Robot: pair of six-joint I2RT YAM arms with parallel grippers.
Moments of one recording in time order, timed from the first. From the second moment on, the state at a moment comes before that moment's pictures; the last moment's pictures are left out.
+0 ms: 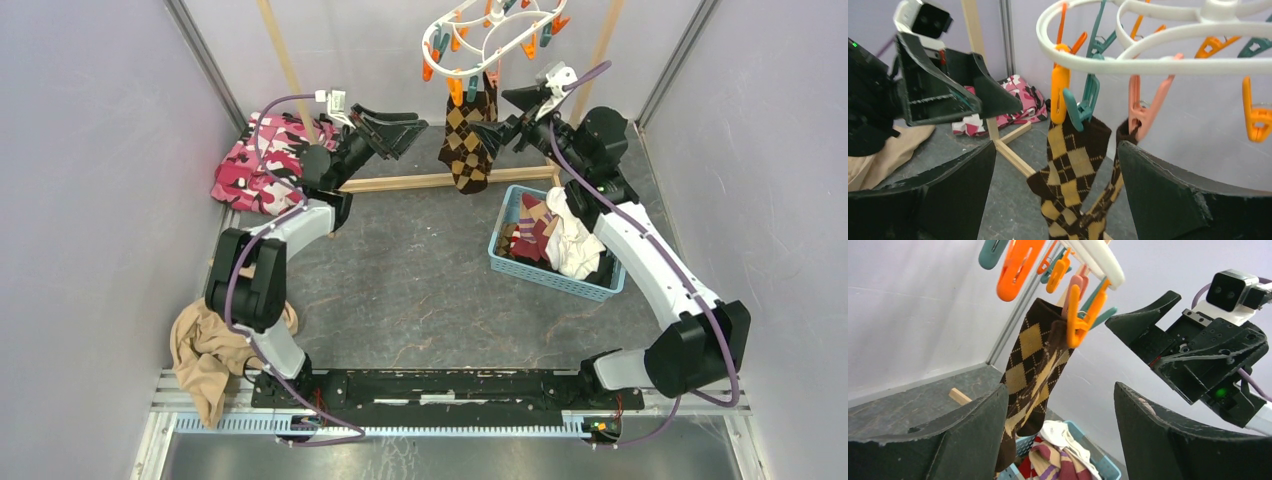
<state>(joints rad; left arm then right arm) -0.30 1.76 1.12 1.22 0.58 -0.96 0.32 1.39 1.29 0.33 -0.49 0.02</state>
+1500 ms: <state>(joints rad) -0.29 1.20 0.97 0.22 0.55 -0.50 0.08 1.17 0.81 -0.23 0.05 0.19</state>
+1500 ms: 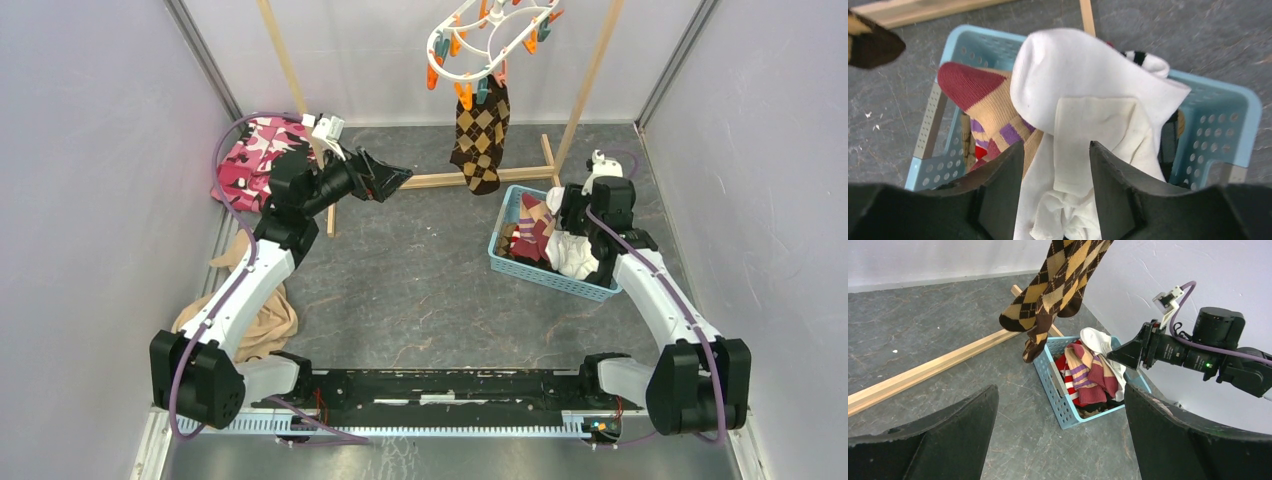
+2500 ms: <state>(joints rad) -0.29 1.29 0.97 0.27 0.59 -0.54 0.06 1.26 0.84 -0.23 0.00 0.13</state>
